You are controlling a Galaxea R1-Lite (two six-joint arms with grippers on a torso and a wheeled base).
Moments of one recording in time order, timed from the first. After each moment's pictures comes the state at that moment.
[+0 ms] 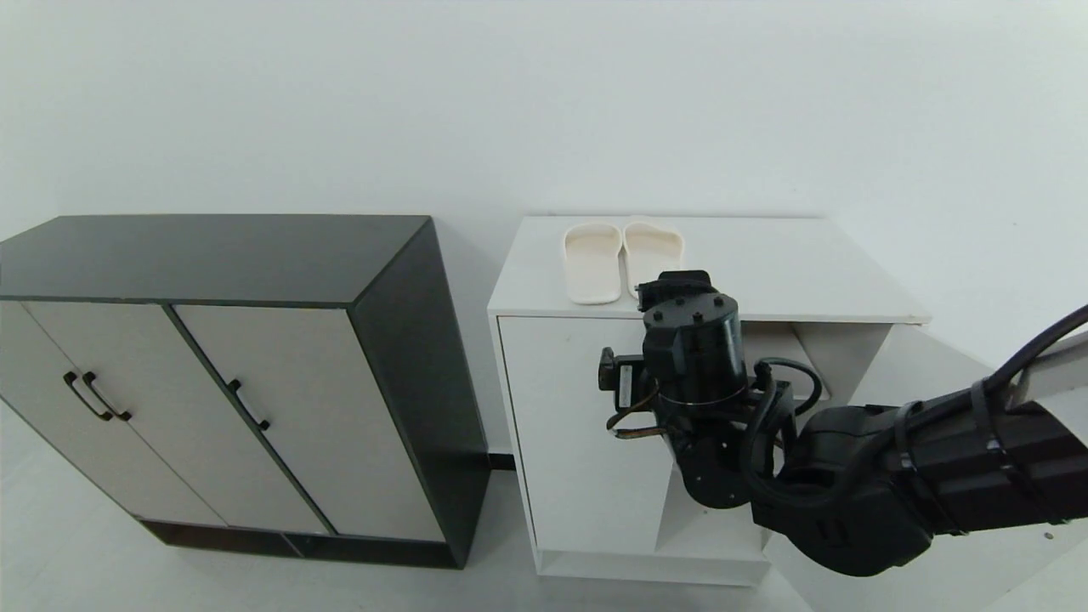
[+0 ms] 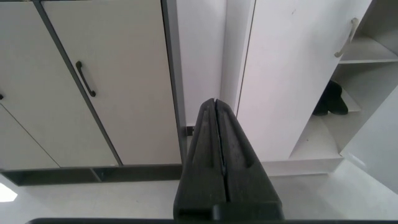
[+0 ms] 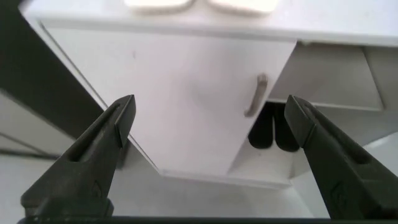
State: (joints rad) left arm 0.00 0.00 0.00 0.00 -0.05 0.02; right arm 0.88 1.97 -1.14 -0.58 -0.79 0.24
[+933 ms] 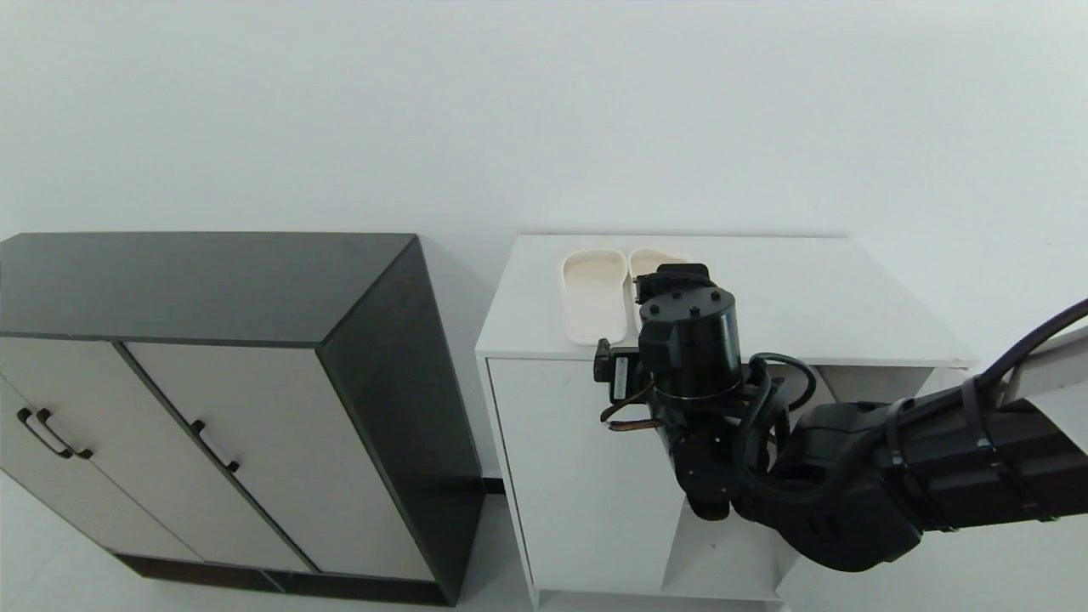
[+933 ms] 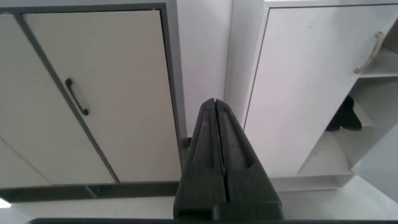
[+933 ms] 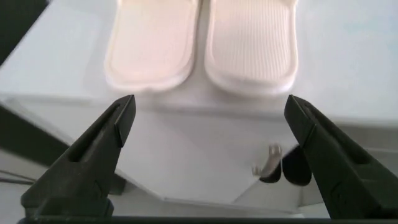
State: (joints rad) left arm 0.00 0.00 0.00 0.01 -0.05 0.02; right arm 0.88 1.98 -1.16 -0.60 -0.80 0.24
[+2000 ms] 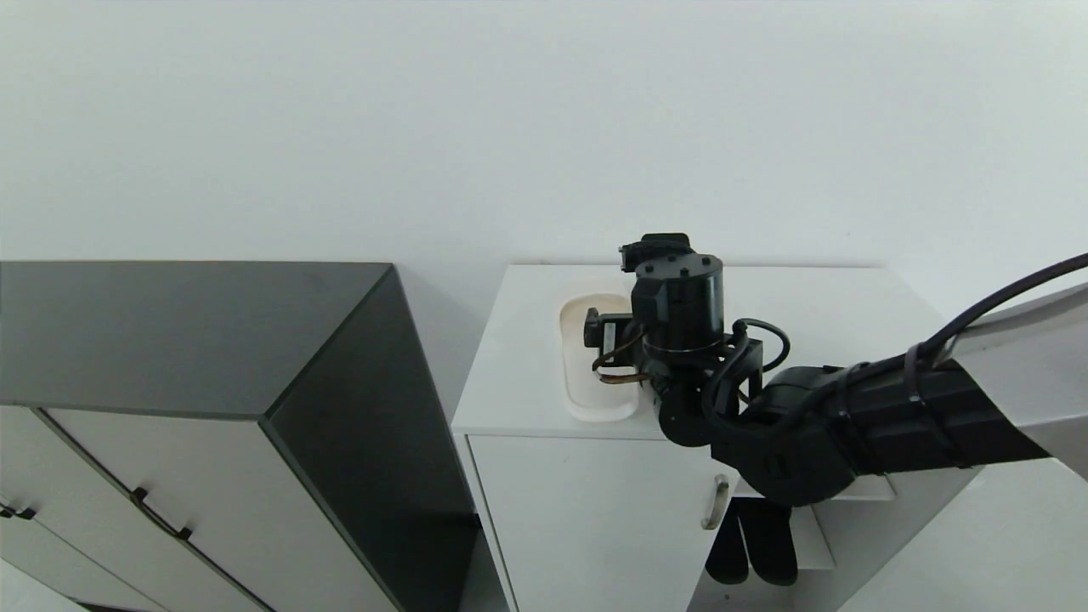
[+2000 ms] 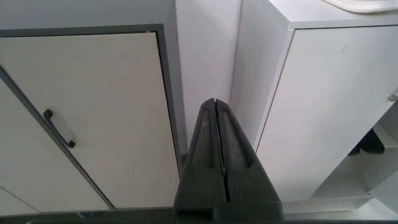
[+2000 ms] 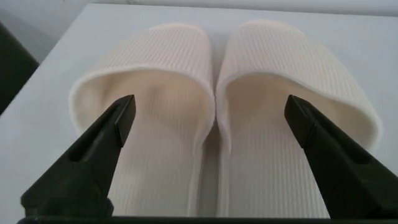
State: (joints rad) left arm 0.00 0.00 0.00 0.00 -0.05 0.03; right arm 0.81 2.07 -1.34 -0.60 -0.71 0.15
